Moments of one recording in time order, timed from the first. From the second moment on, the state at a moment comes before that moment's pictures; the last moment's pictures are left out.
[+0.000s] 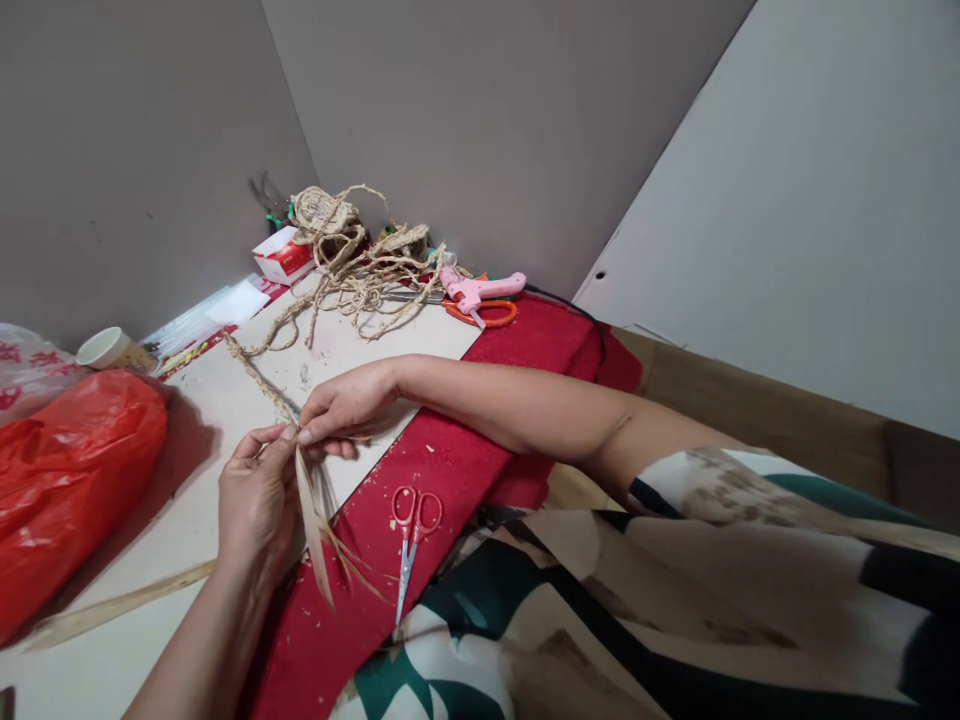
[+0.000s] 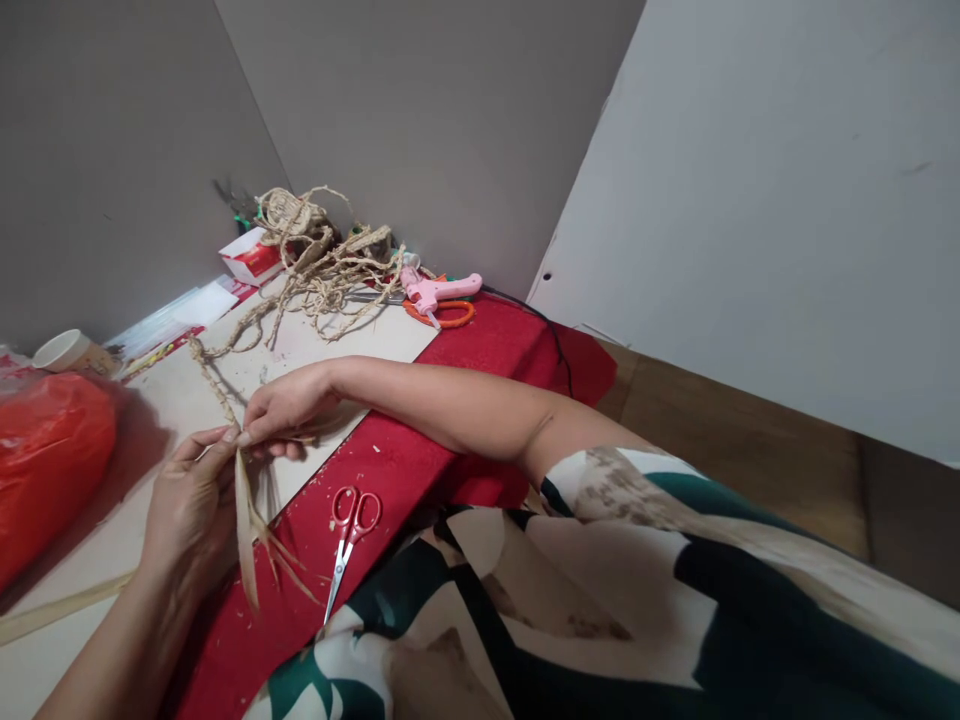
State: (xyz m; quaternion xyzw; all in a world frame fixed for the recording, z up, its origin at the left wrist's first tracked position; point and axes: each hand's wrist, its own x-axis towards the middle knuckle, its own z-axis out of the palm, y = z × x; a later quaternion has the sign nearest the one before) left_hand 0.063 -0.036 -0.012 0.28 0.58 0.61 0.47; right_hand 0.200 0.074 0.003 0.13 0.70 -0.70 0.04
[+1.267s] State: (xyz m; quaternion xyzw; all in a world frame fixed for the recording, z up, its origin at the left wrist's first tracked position) left_hand 0.060 -0.045 0.003 0.53 0.70 0.44 0.19; right_hand 0.193 0.054 -0.003 0.27 0.67 -0.69 -0.08
